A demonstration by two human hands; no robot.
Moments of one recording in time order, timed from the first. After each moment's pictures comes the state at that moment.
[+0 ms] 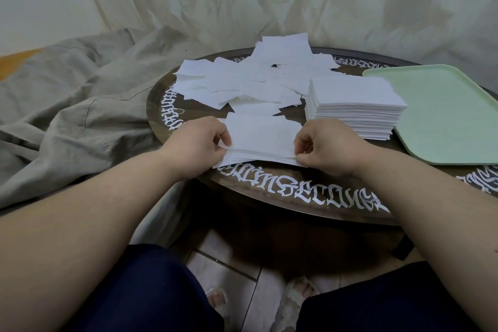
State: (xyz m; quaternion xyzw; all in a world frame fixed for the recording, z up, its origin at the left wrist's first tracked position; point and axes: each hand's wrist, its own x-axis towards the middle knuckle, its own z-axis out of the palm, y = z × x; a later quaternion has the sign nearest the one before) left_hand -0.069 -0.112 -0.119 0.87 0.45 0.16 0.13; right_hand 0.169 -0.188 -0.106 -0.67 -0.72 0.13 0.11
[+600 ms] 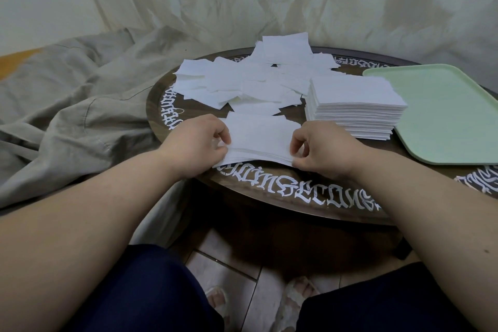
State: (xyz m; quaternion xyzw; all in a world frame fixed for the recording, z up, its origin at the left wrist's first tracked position) left_hand -0.068 -0.113 -0.117 0.87 0.45 0.16 0.13; right_hand 0.166 -0.186 -0.110 -0.66 -0.73 0.13 0.10
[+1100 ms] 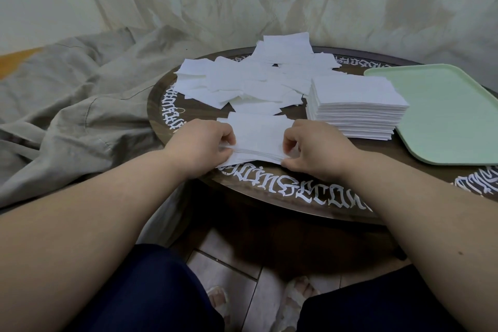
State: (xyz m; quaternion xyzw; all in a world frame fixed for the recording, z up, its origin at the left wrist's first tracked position) left_hand -0.062 -0.113 -0.116 0.88 0.47 0.10 0.08; right_hand 0.157 -0.183 -0.116 -0.64 -0.76 0.06 0.10
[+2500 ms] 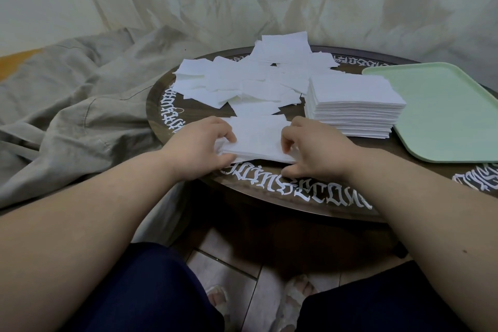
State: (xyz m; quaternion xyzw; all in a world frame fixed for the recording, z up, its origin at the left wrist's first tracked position) left_hand -0.069 -0.111 -0.123 0.89 0.42 0.13 0.11; right_hand 0.158 -0.184 -0.113 -0.63 -0.77 0.06 0.06
